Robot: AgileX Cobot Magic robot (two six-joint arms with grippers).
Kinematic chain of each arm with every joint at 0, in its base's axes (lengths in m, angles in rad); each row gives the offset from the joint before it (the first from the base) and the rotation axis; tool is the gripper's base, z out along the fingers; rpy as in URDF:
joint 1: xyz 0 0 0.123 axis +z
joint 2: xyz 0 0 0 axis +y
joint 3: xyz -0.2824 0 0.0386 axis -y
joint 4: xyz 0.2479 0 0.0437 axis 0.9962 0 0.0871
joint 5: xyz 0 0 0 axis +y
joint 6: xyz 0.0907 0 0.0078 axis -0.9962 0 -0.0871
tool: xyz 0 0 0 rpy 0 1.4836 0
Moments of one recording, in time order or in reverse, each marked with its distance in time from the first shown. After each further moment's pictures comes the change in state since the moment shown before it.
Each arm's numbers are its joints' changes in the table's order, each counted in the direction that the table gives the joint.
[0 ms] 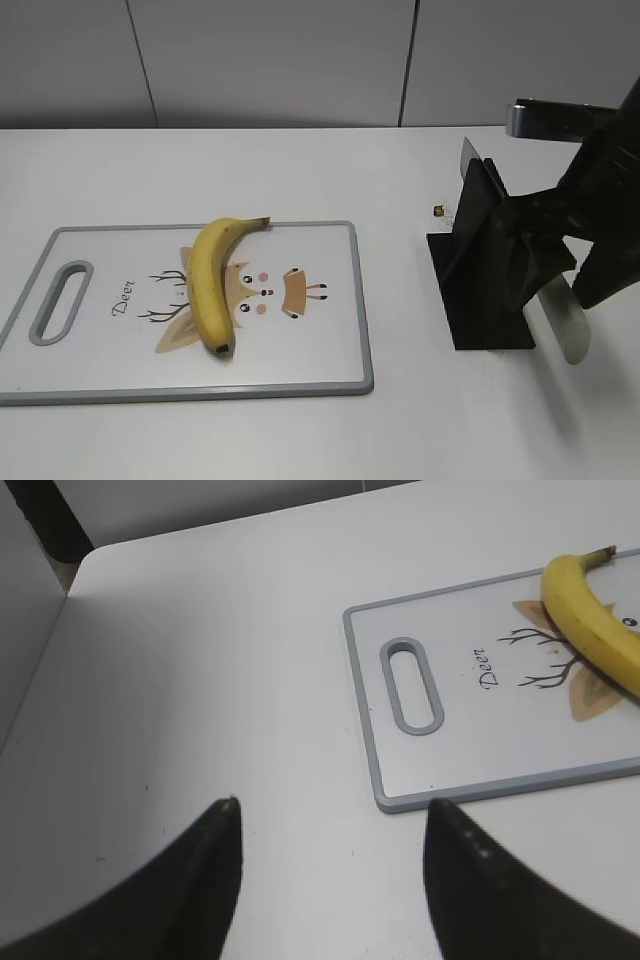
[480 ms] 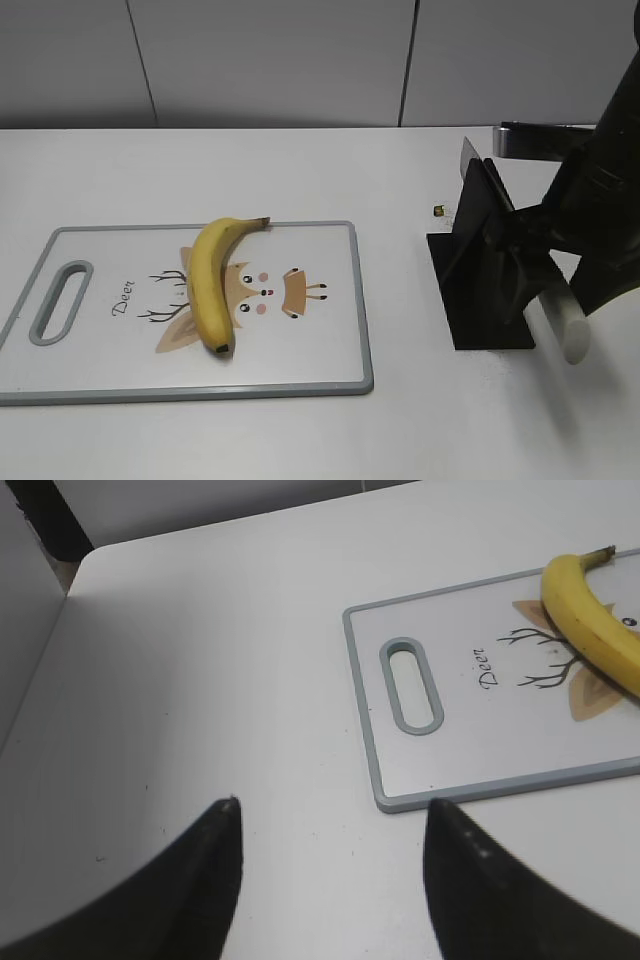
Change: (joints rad) left arm 0.000 0.000 0.000 0.000 0.000 0.000; right arm 0.000 0.074 0.000 0.000 -0.018 0.001
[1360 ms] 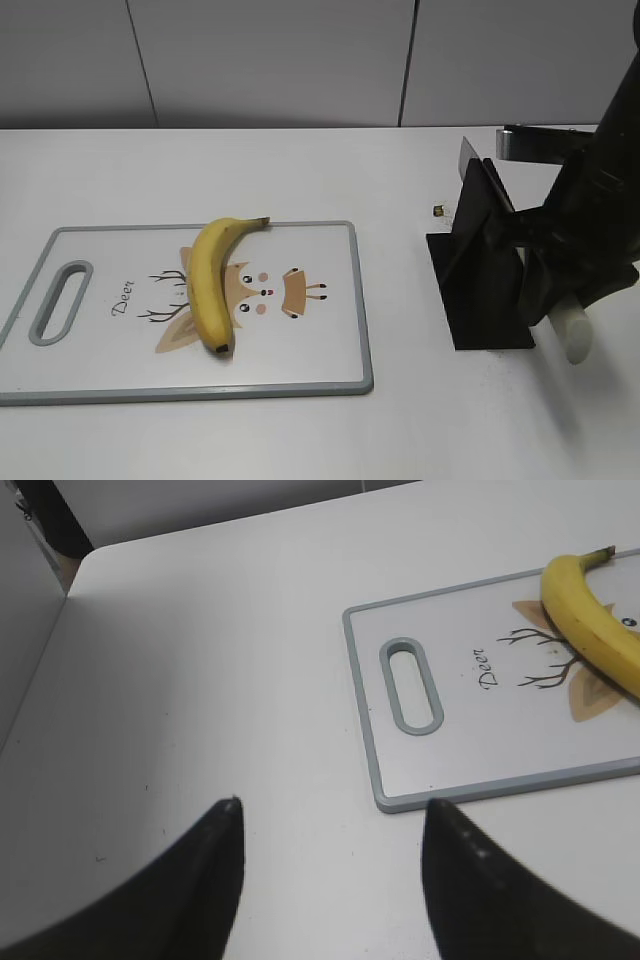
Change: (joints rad) left arm 0.000 0.000 0.000 0.000 0.000 0.000; right arm 0.000 0.004 0.000 0.001 0.009 -0.022
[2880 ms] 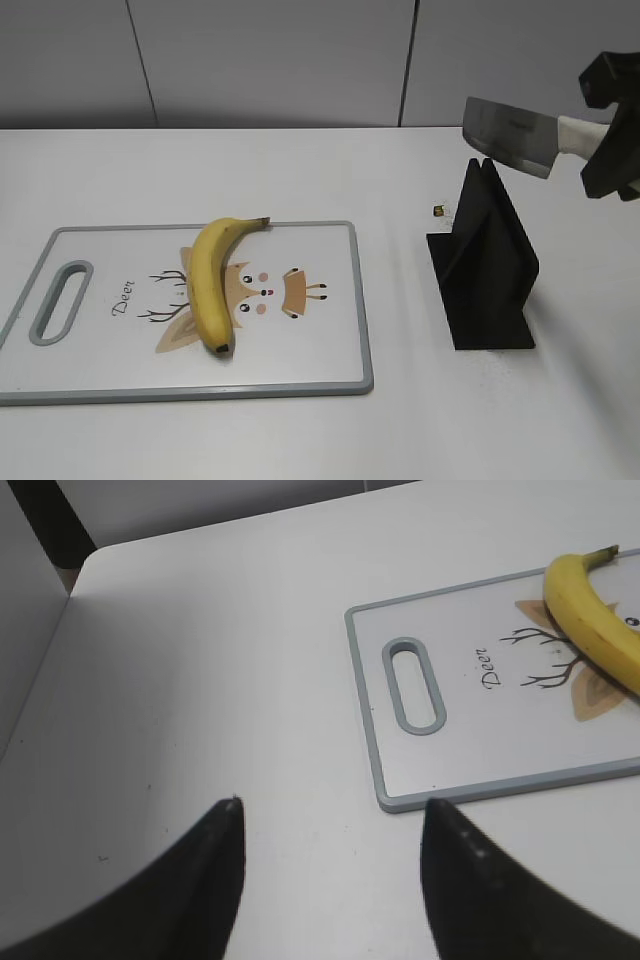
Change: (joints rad) left arm 0.000 0.000 0.000 0.004 0.000 0.000; right arm 0.000 -0.346 0.090 -0.064 0.028 -0.114
